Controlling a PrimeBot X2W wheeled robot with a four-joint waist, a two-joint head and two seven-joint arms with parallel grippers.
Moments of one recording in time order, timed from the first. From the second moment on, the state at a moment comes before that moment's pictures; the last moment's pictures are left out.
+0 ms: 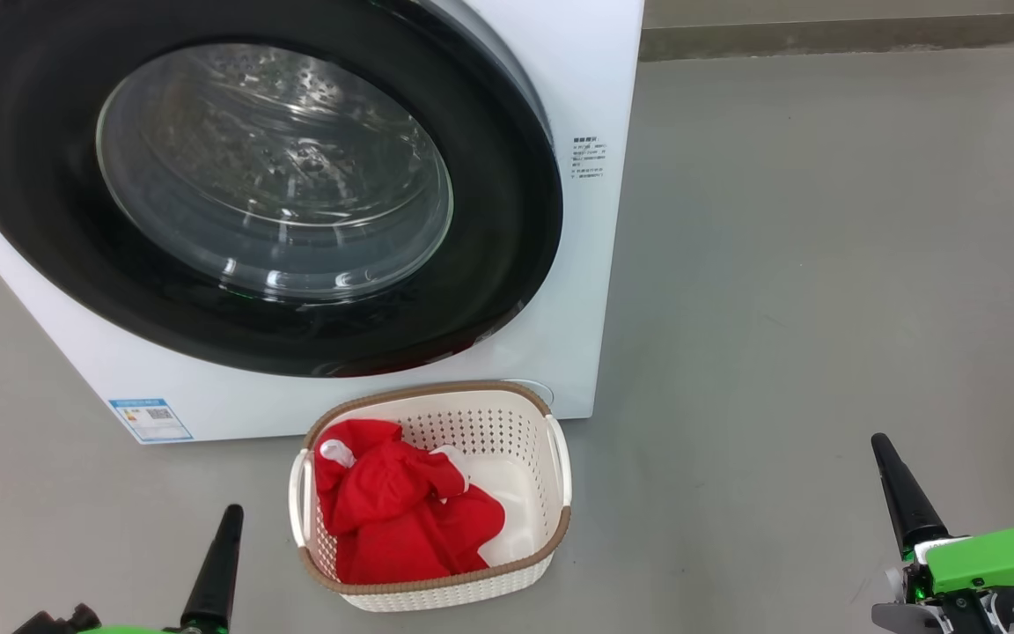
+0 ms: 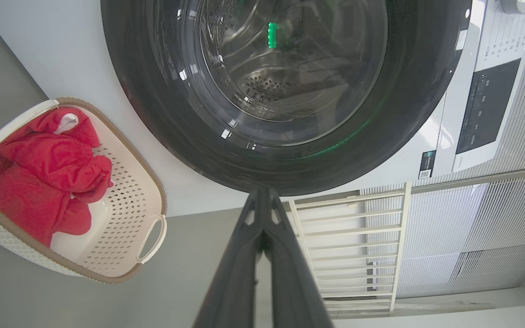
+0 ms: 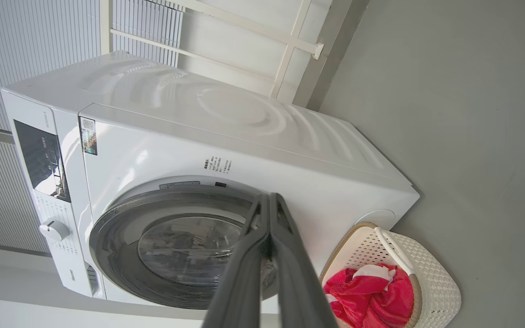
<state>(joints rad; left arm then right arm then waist) -0.03 0.05 0.03 0.25 -1.42 -0.12 0.03 -0.03 -0.05 -0.11 0.29 1.43 0.13 0.05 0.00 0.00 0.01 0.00</state>
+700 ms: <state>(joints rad) -0.07 0.05 0.04 0.26 -1.63 -0.12 0.08 -0.06 -0.05 -0.12 0.28 1.61 0.13 0.11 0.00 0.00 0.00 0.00</state>
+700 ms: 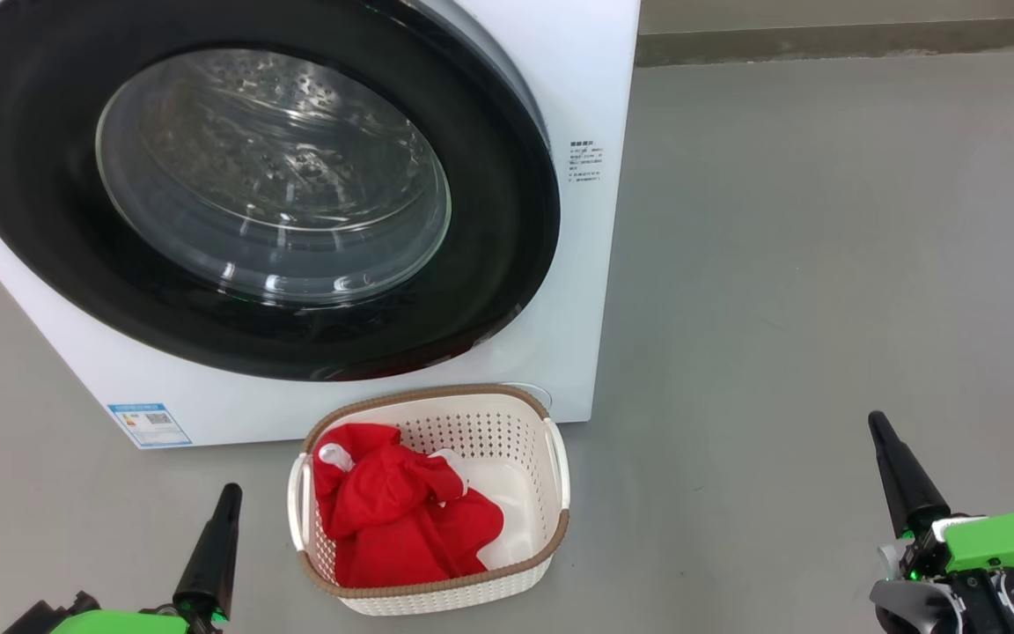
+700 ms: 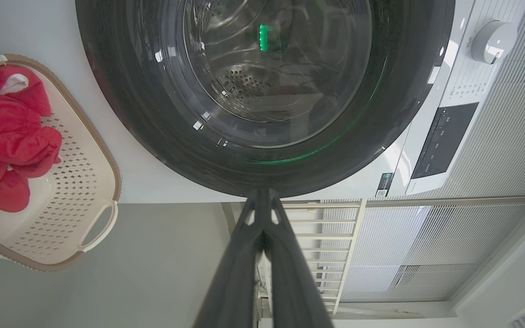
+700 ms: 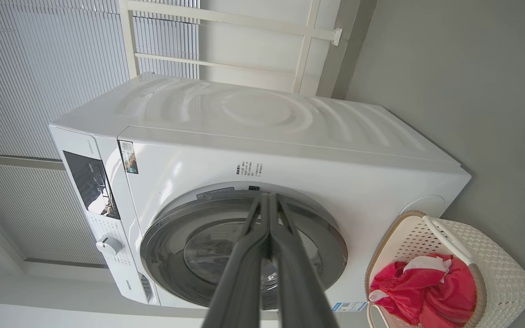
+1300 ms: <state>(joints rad) -0.07 0.05 0.05 0.26 -1.63 -0.12 0.09 -0.07 -0.05 -0.12 0.27 1.61 0.13 0.11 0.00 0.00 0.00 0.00</state>
